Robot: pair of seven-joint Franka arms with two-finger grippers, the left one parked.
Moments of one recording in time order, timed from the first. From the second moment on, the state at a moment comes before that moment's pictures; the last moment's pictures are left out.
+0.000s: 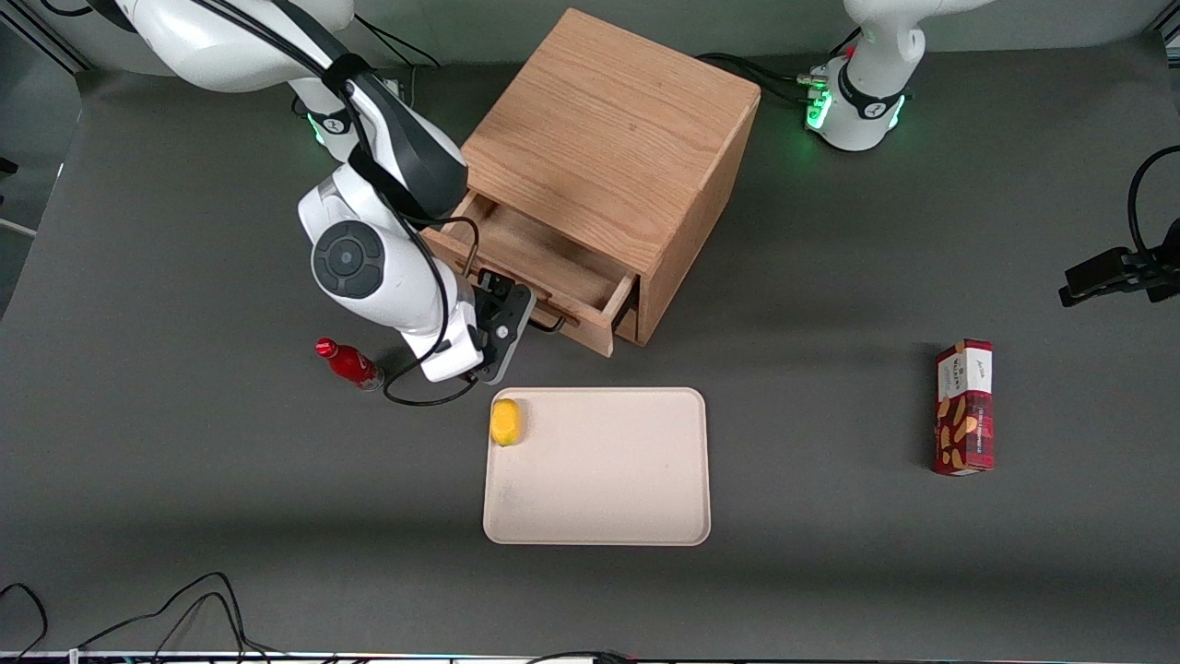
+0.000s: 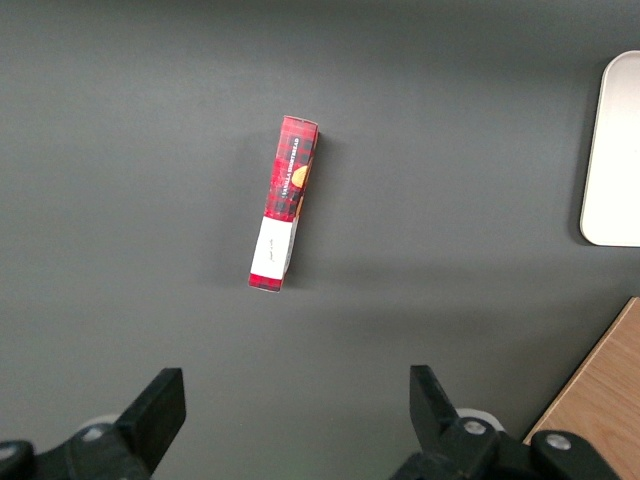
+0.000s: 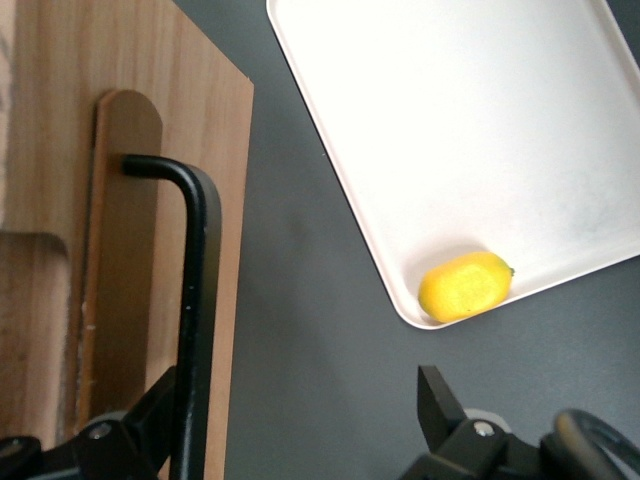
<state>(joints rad) 0.09 0.48 0.51 -1.56 -0.01 1.97 -0.56</state>
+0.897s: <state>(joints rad) 0.05 0.56 0.48 -1.48 -0.02 1.97 -0.60</state>
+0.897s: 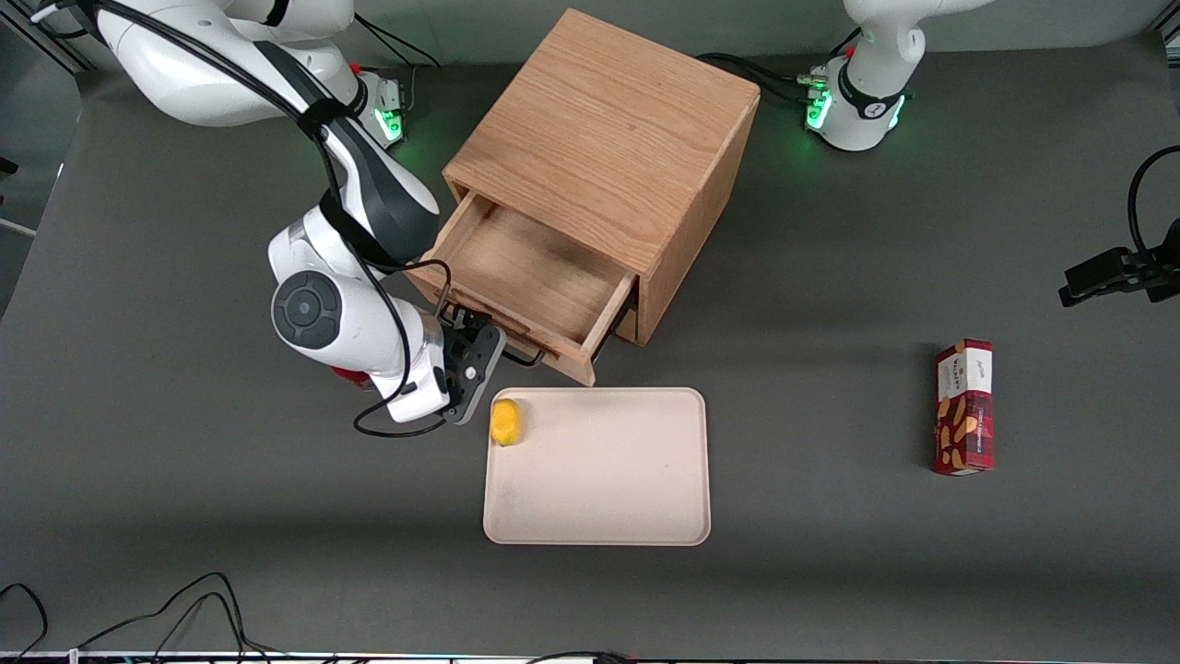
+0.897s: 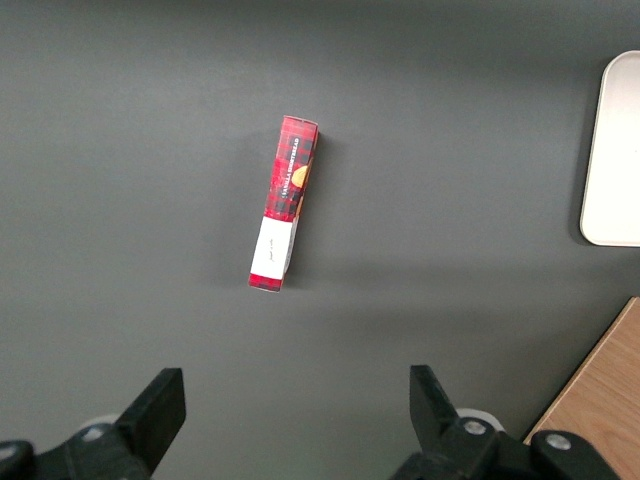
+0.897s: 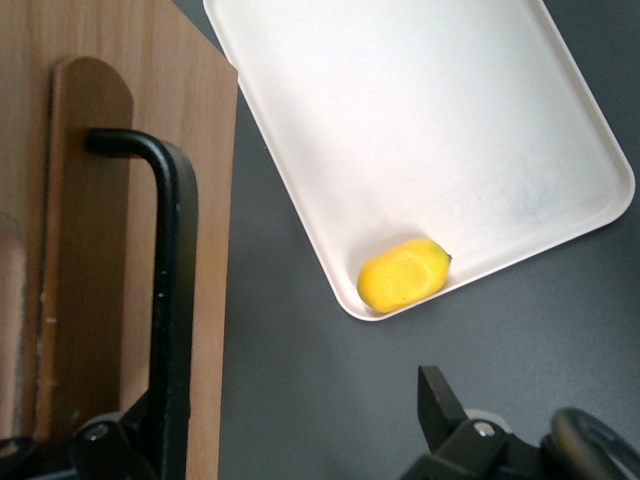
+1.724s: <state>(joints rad) 0.04 0.62 0.43 -1.39 -0.03 1.96 -0.62</state>
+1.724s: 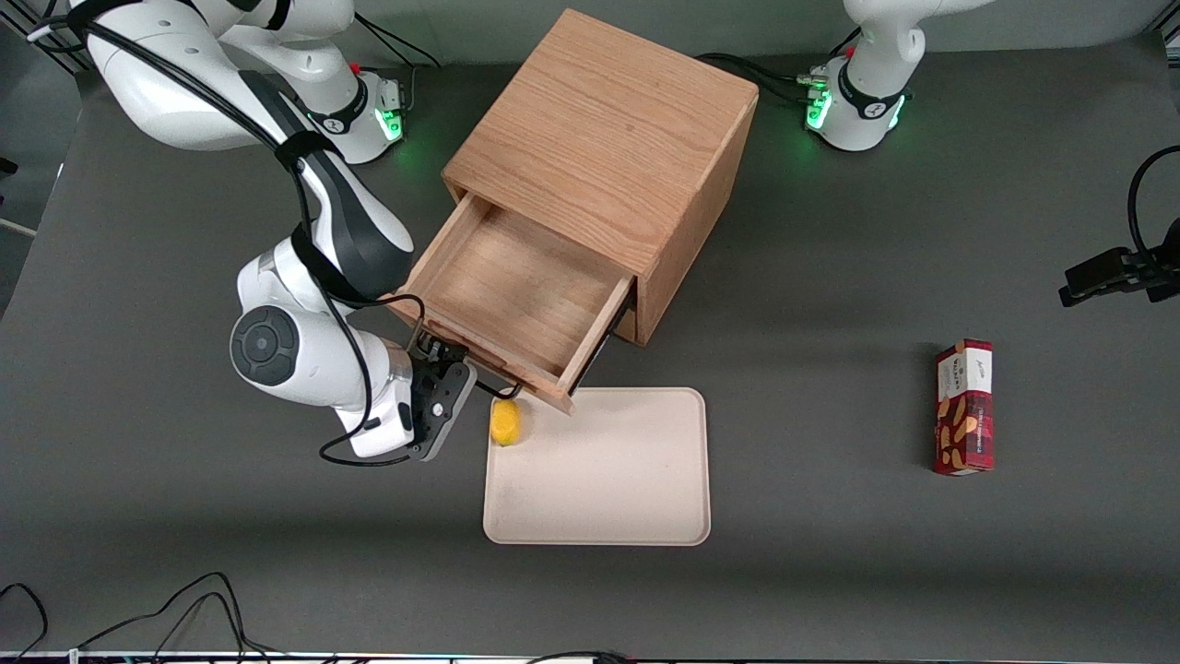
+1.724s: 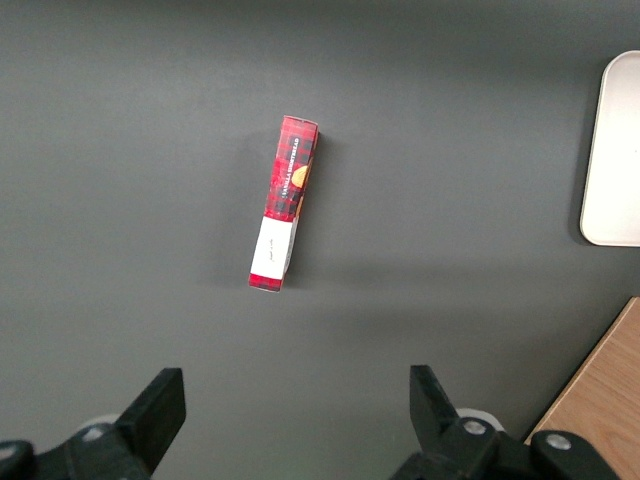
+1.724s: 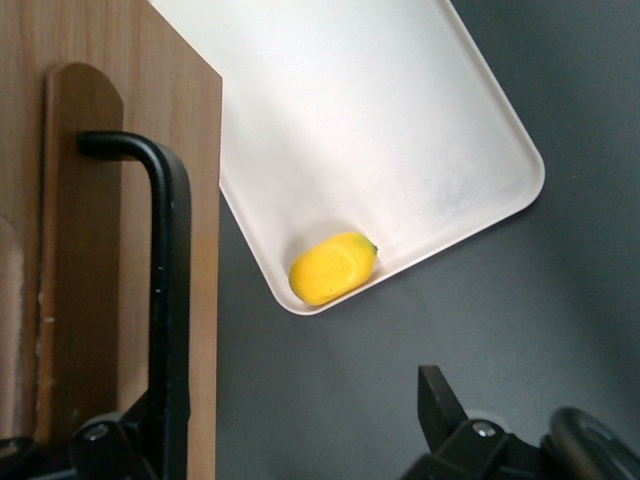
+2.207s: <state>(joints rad) 0.05 0.66 0.40 -1.31 -0.04 1.94 -0.65</state>
